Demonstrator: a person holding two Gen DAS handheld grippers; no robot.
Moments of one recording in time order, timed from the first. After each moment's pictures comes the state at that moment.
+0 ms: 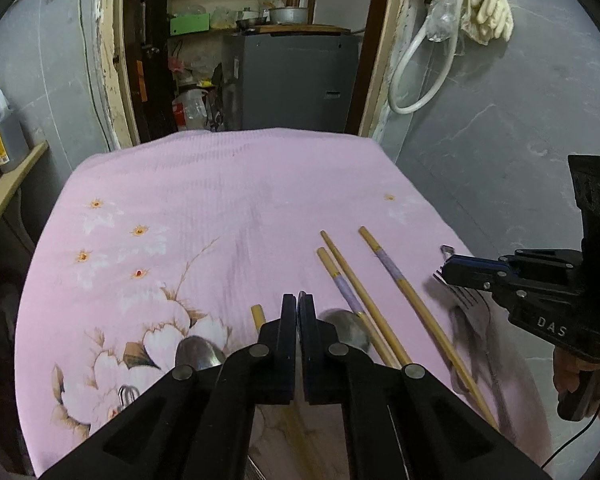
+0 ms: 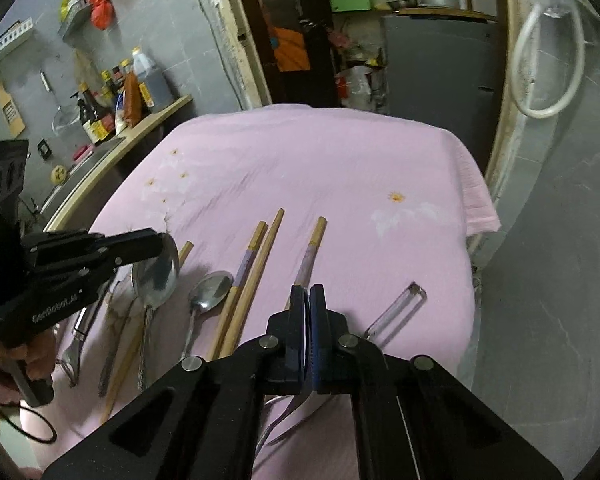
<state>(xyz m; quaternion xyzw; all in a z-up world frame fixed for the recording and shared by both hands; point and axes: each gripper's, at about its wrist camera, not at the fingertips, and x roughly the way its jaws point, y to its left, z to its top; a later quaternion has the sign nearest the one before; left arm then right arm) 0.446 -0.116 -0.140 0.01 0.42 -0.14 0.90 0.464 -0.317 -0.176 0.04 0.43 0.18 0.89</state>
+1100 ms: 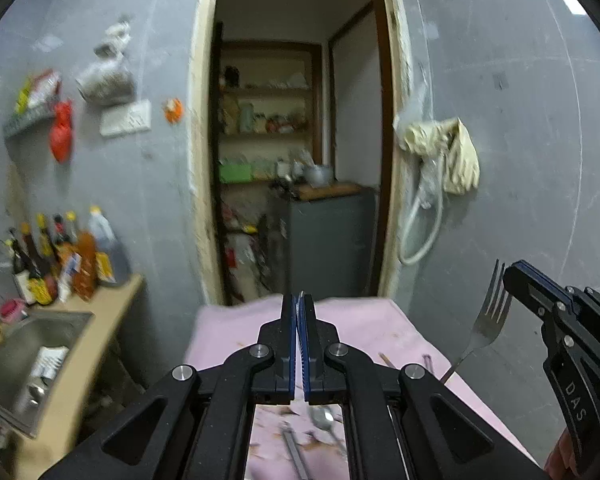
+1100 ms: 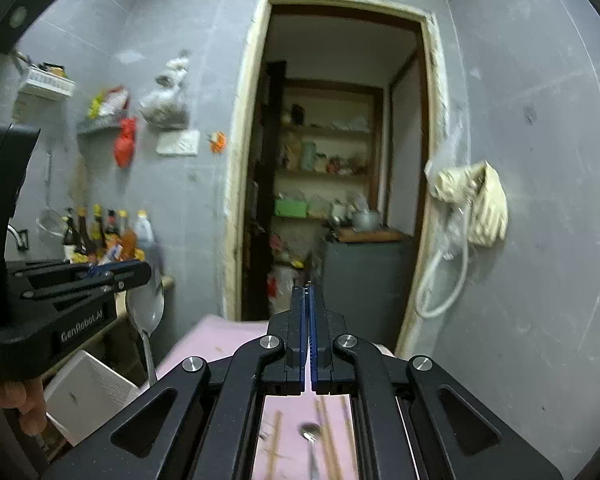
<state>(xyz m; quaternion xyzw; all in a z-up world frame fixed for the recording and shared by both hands) 0.290 0.007 0.064 0.02 0.16 -0.09 0.98 0.250 -0.149 0.074 -0.03 0.07 0.00 1.00</state>
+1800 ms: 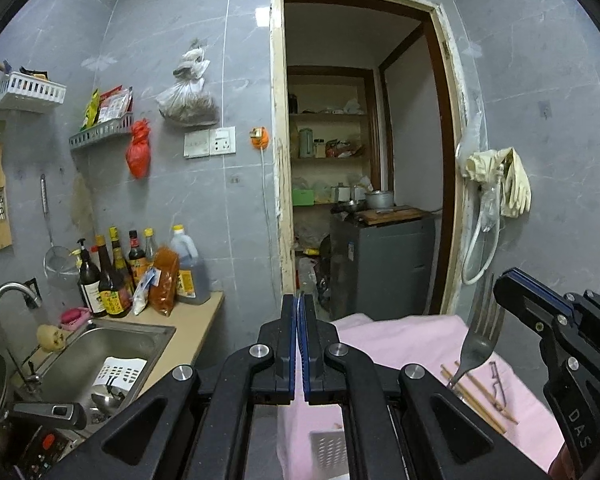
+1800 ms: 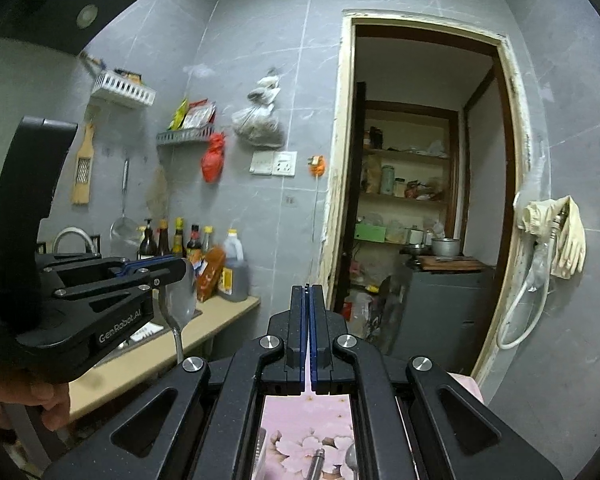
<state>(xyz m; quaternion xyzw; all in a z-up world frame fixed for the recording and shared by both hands) 0.252 0.112 0.075 0.03 0.13 0.00 0.99 0.249 -0.034 0.069 -0.05 0.04 0.12 0.99</state>
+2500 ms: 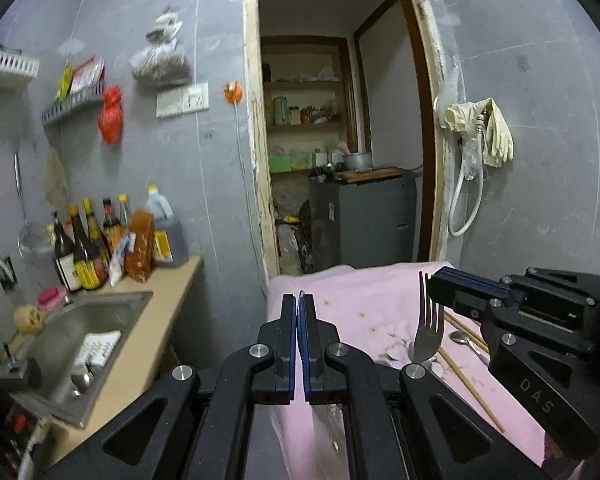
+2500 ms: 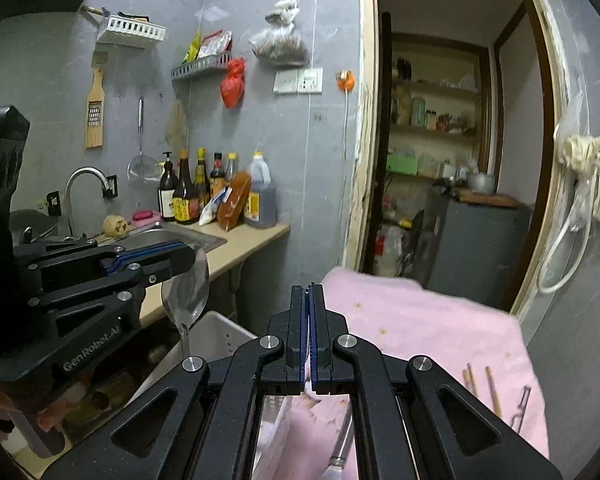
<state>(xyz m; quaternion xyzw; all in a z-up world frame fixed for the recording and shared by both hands) 0.257 0.117 -0.003 0.04 0.18 -0.04 0.98 0.292 -0.026 -0.019 -0.05 0.17 0.17 0.97</state>
